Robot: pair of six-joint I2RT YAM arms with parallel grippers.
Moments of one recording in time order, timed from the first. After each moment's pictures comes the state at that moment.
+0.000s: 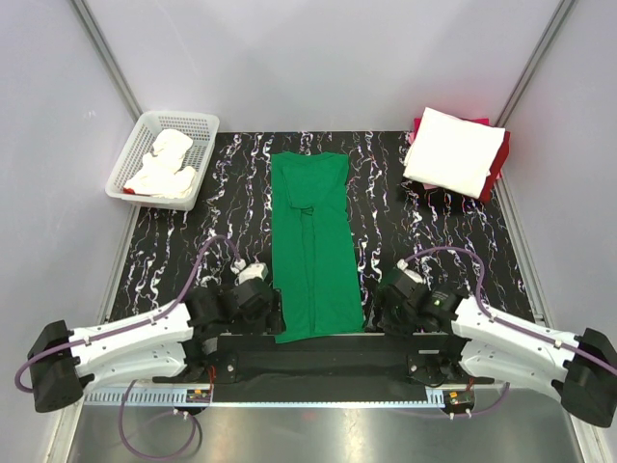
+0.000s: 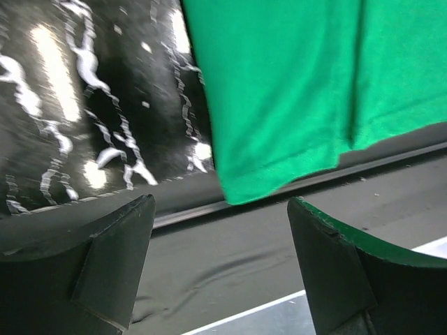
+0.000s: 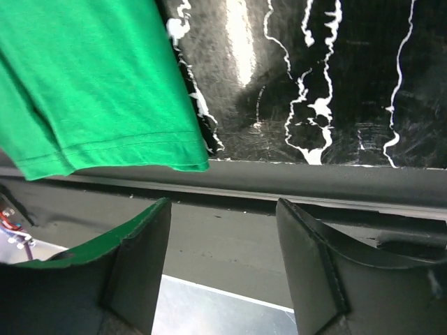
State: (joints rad) left arm -1.04 0.89 0.53 -0.73 -0.13 -0.99; right arm 0.90 0.90 0.49 -0.70 -0.01 1.17
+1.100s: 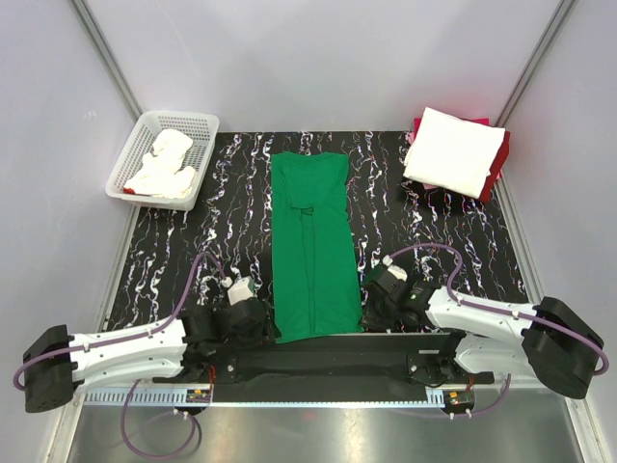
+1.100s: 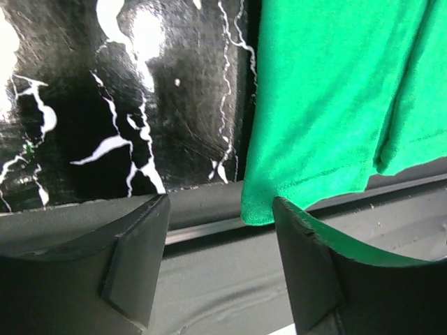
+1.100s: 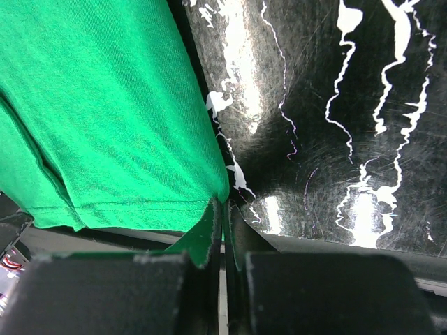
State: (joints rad) left arm -1.15 0.76 0.28 -0.57 -0.21 -1.29; right arm 0.93 1.15 0.47 -0.42 0.04 1.19
